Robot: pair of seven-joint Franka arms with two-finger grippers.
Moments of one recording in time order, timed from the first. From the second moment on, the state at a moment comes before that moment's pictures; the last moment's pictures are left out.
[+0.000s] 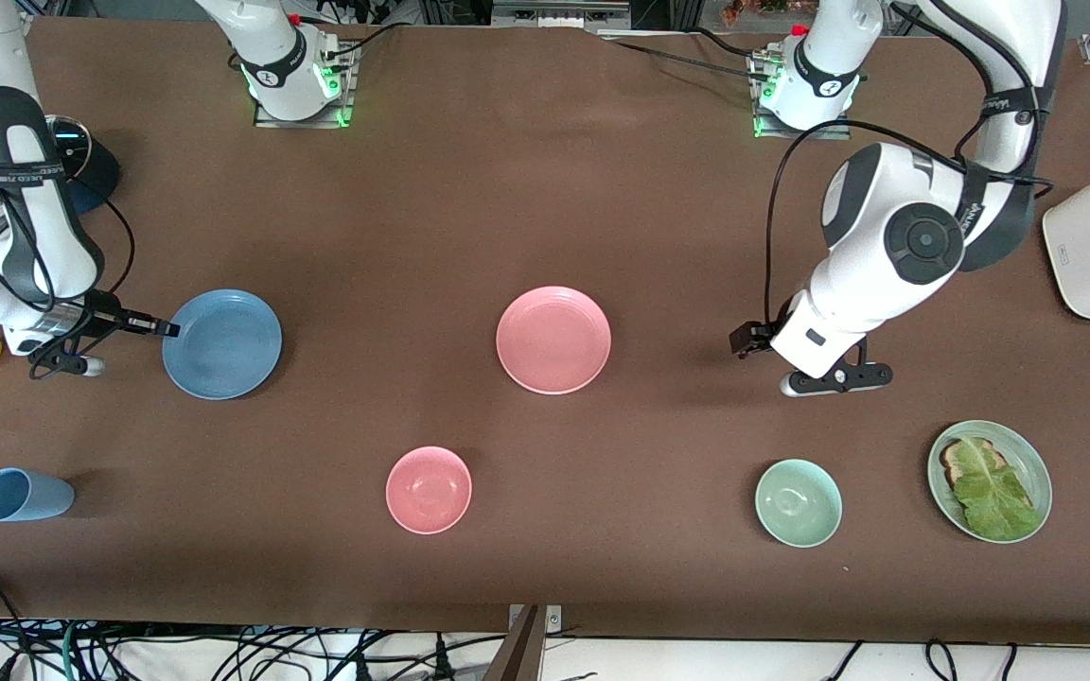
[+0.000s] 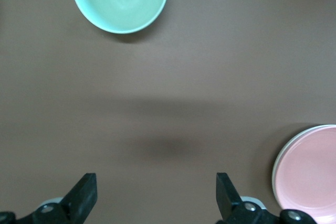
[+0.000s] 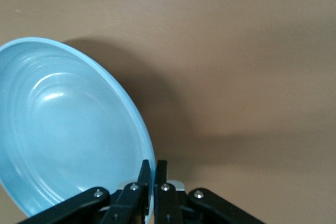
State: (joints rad) left arm -0.31 0.33 0.06 -1.72 -0.09 2.02 -0.32; right arm -0.16 0.49 -0.17 -1.94 0.38 2.16 -0.37
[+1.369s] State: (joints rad) left arm -0.04 0.12 0.05 -1.64 0.01 1.81 0.06; right arm 0.04 0.46 0.18 -1.70 0.40 1.92 -0.05
